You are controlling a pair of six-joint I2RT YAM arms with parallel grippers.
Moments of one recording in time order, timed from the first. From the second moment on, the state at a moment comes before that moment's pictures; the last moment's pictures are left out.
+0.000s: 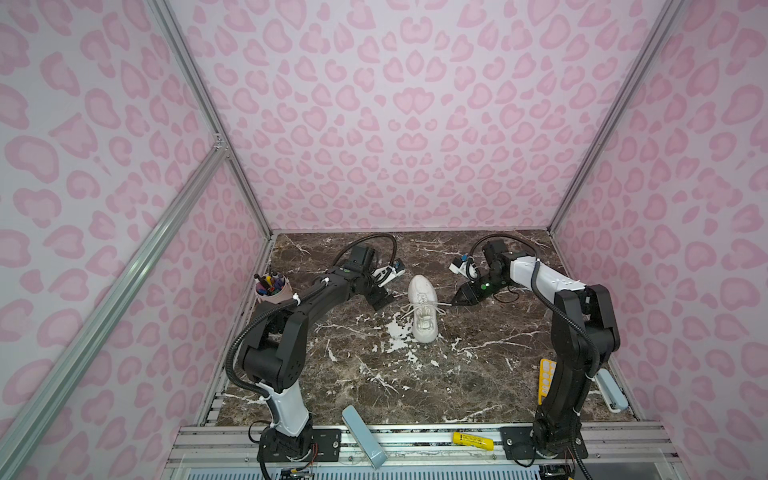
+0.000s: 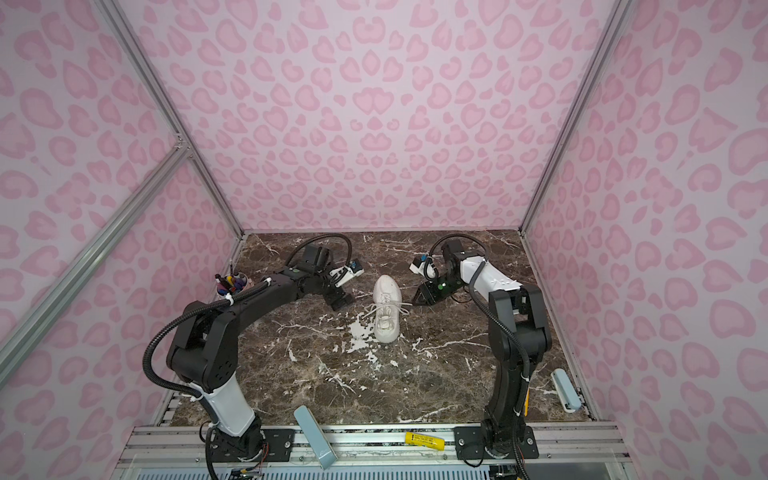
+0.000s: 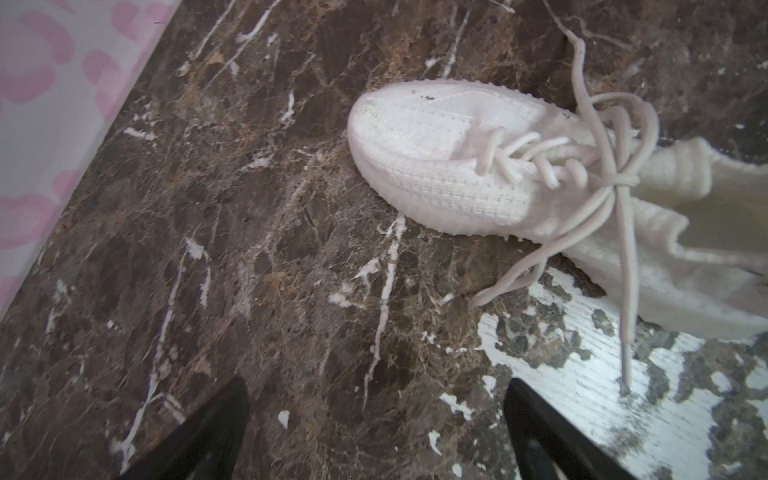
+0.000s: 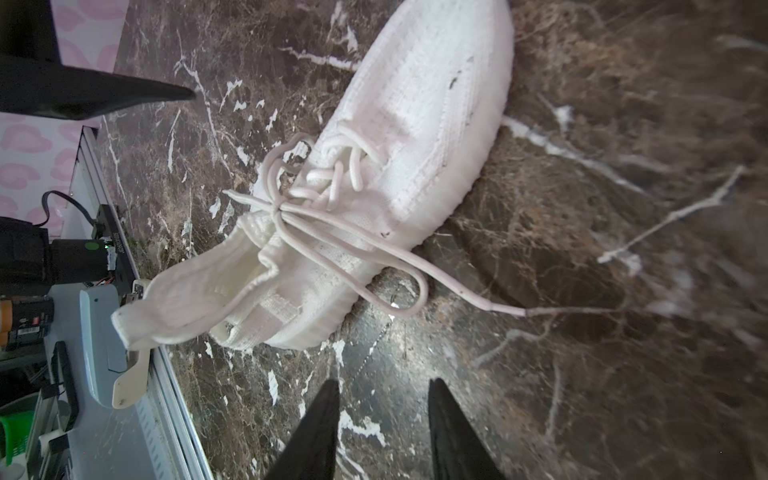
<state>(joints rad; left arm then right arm) -0.38 1.77 1.25 -0.40 0.26 0.62 0.19 1.90 1.40 -0.87 -0.66 -0.35</state>
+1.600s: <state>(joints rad) -0.41 1.76 0.97 -0.20 0.74 0.18 0.45 1.85 1.41 -0.70 -0.42 -0.11</state>
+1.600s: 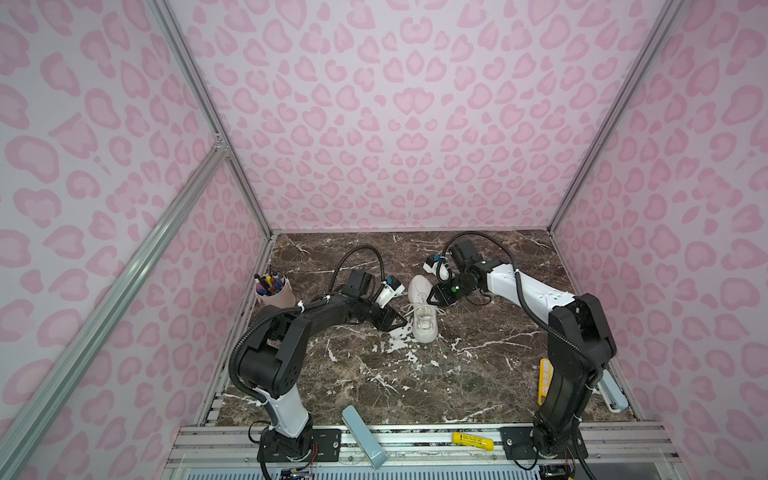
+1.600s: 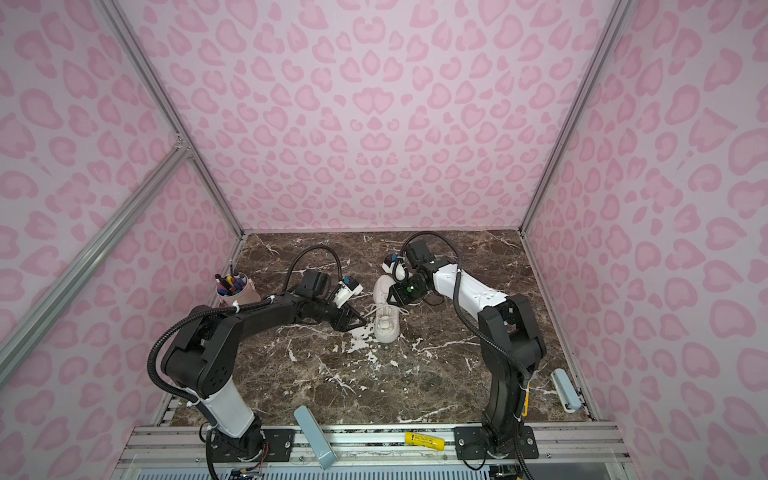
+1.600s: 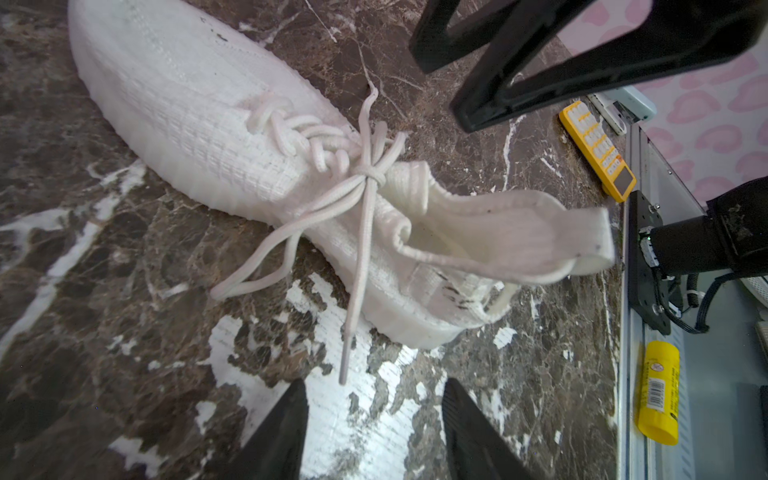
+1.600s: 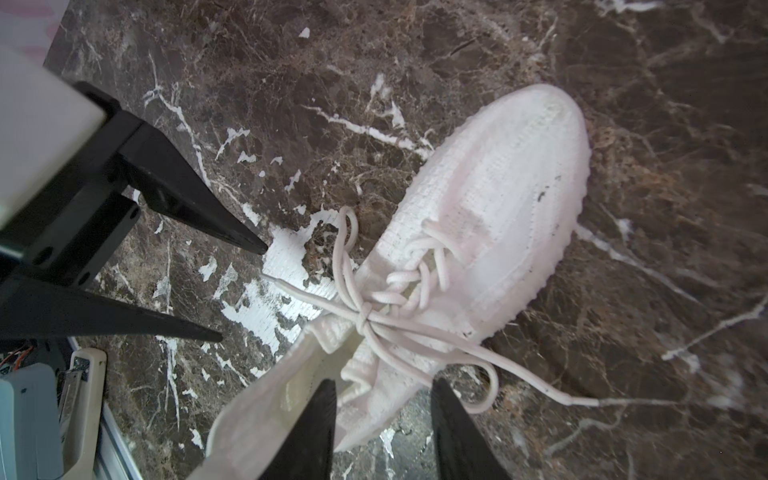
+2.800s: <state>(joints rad) -0.42 1.82 1.02 -0.21 0.71 0.20 0.47 1.95 1.57 -0.81 -0.43 -0.21</state>
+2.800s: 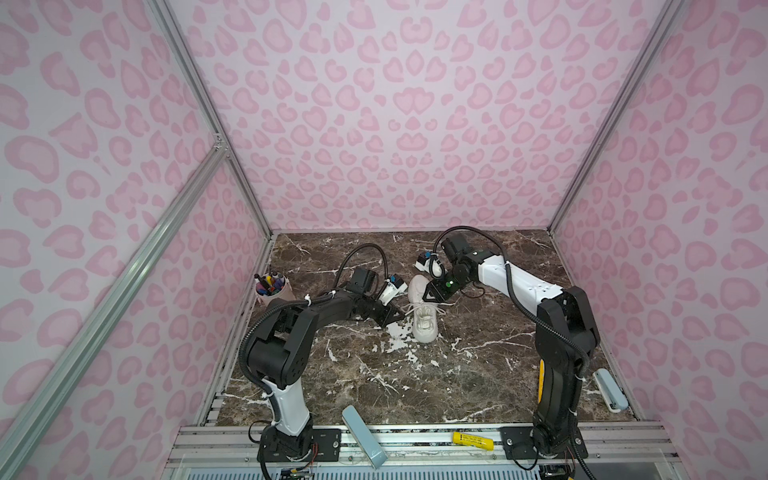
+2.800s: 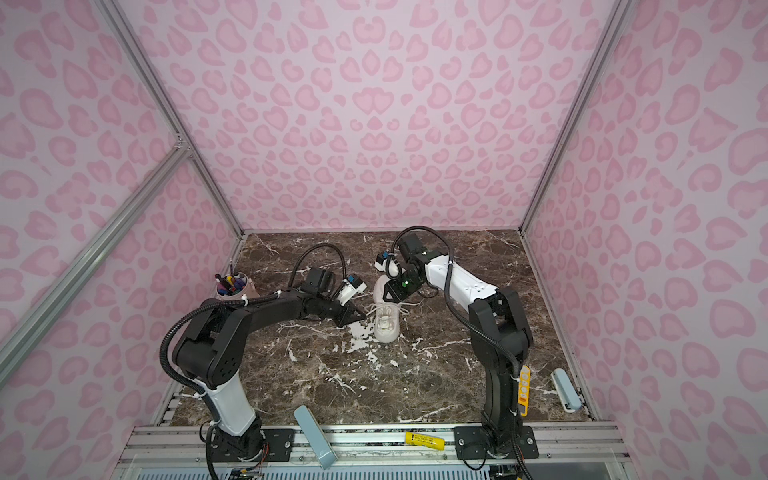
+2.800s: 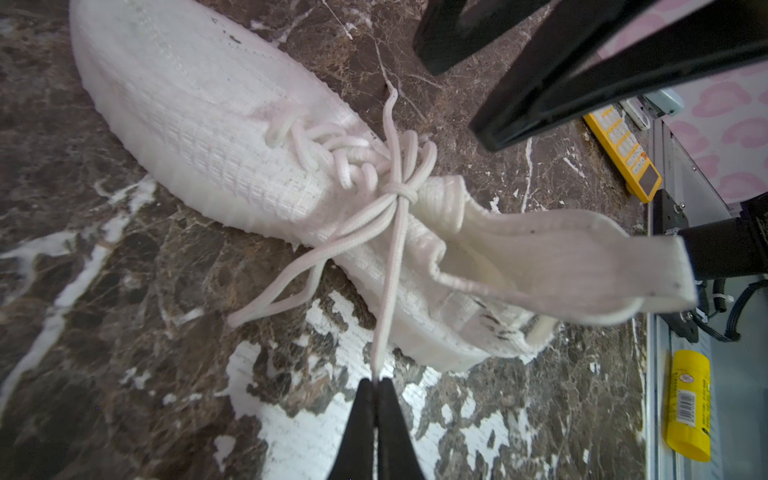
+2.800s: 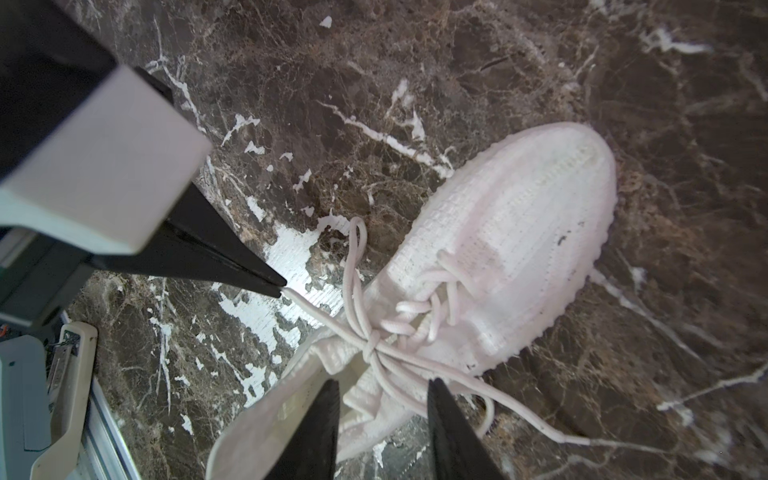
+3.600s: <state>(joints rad) -0.43 1.80 1.00 -0.21 0.67 0.18 0.53 2.05 1.63 -0.84 -0.39 -0.23</state>
